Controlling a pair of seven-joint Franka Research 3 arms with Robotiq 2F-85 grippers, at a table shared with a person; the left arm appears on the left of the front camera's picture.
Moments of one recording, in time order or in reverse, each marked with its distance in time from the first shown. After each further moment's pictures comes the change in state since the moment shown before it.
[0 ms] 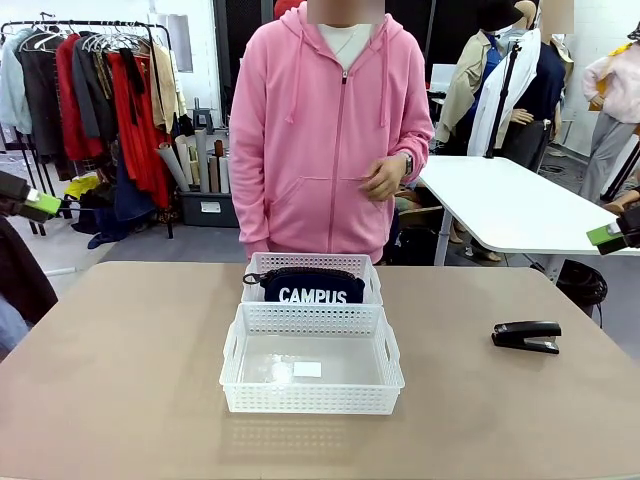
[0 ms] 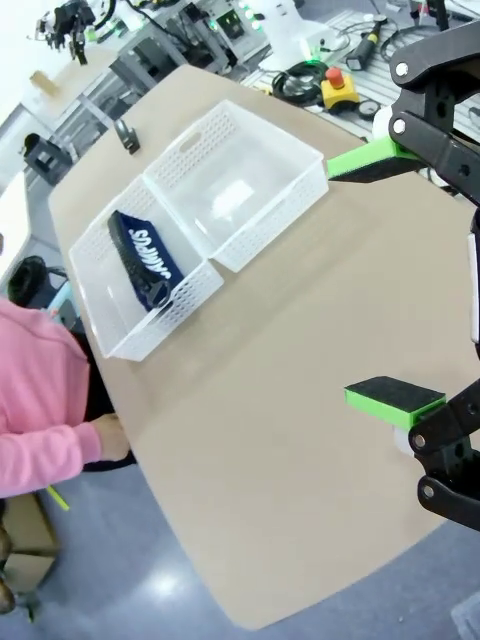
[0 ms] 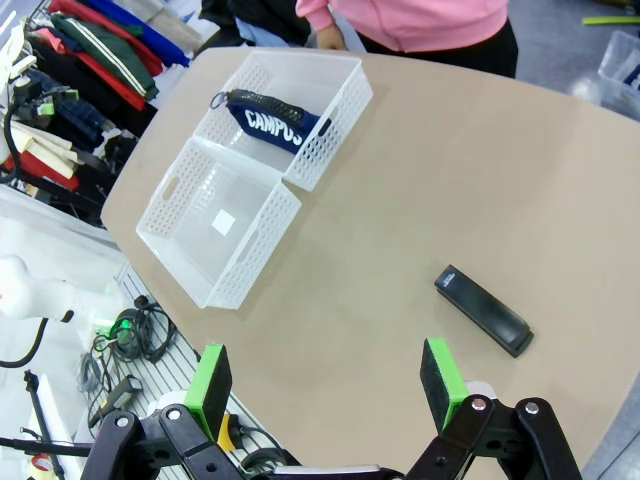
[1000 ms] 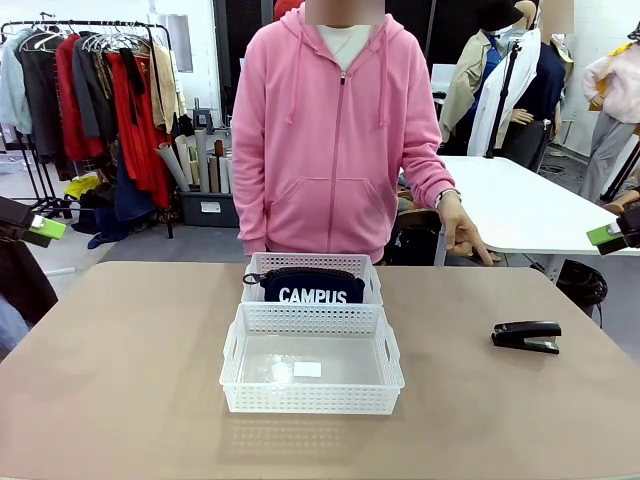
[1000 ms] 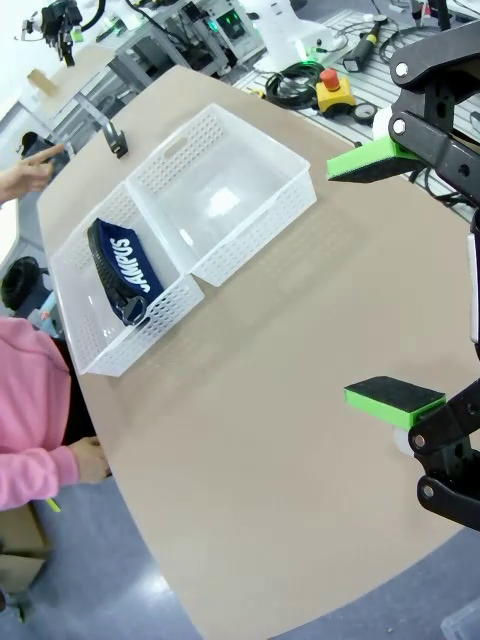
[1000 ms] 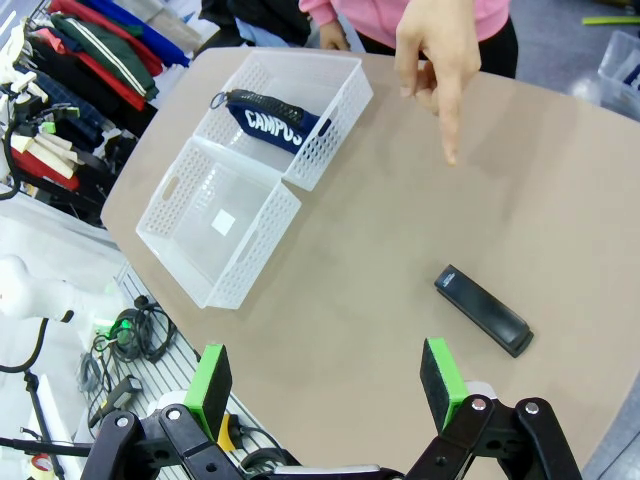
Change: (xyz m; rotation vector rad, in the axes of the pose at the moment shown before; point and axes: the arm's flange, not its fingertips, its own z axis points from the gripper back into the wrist) left arm -0.033 -0.021 -0.013 0.009 -0.003 0.011; right arm 0.000 0.000 0.000 0.000 0.000 0.000
